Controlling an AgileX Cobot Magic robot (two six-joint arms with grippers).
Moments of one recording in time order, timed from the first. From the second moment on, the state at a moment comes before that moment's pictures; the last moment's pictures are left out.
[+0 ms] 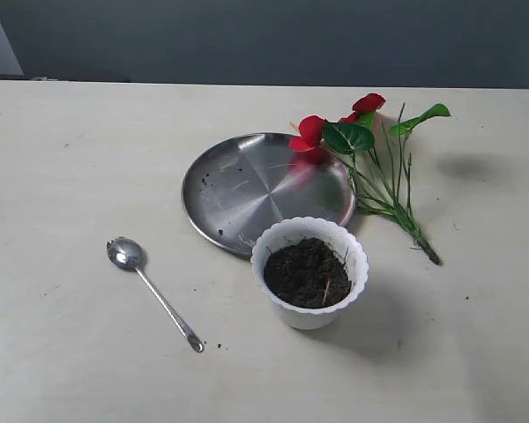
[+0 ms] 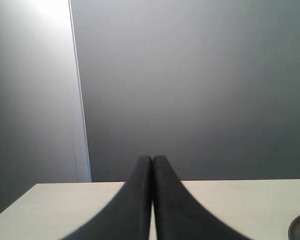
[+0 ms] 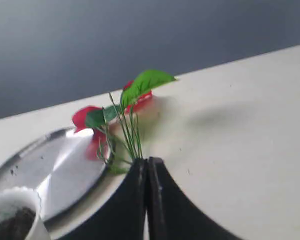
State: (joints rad) left arm 0.16 0.00 0.00 0.68 -0.15 -0.67; right arm 0.23 0.00 0.00 0.04 0.26 0.25
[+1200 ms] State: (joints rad) left arm 0.16 0.00 0.00 0.68 -0.15 -0.67; right arm 0.23 0.03 -0.04 0.19 -0.31 0.54
